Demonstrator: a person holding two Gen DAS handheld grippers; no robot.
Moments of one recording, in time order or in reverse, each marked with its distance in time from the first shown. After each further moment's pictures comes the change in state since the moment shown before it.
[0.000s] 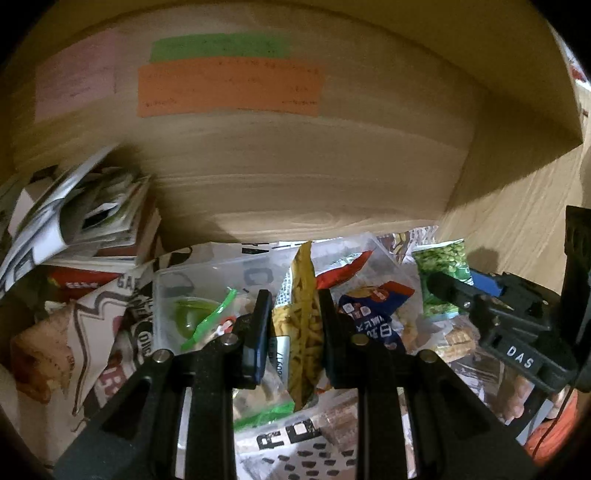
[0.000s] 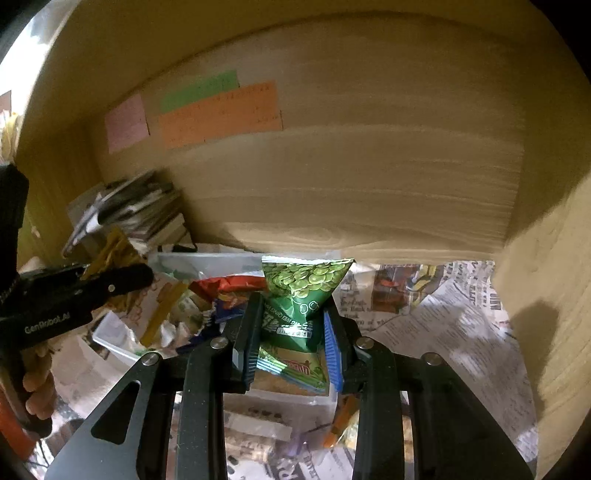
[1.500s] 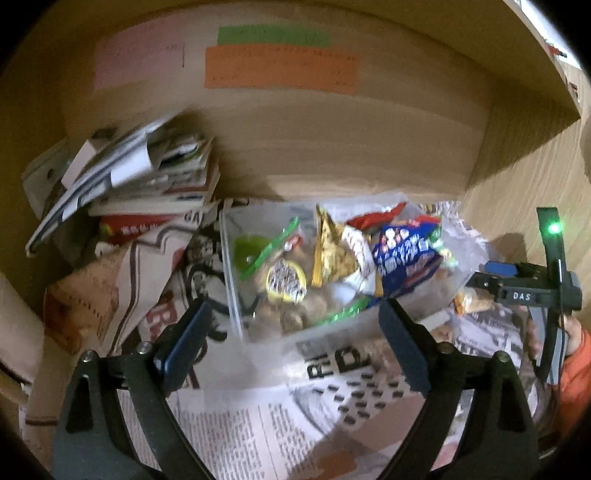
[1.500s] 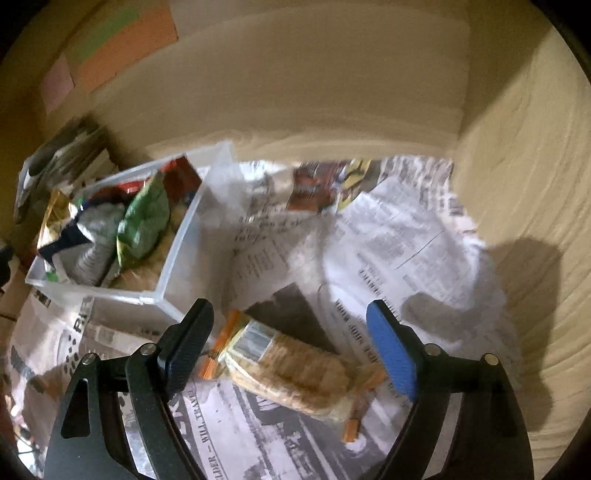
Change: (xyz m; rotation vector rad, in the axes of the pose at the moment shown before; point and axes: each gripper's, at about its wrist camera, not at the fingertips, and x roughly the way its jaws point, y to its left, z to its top) left arm -0.046 0.028 -0.062 -0.018 0.016 0.103; right arm 0.026 -0.081 -0.047 0.110 0.294 -0.084
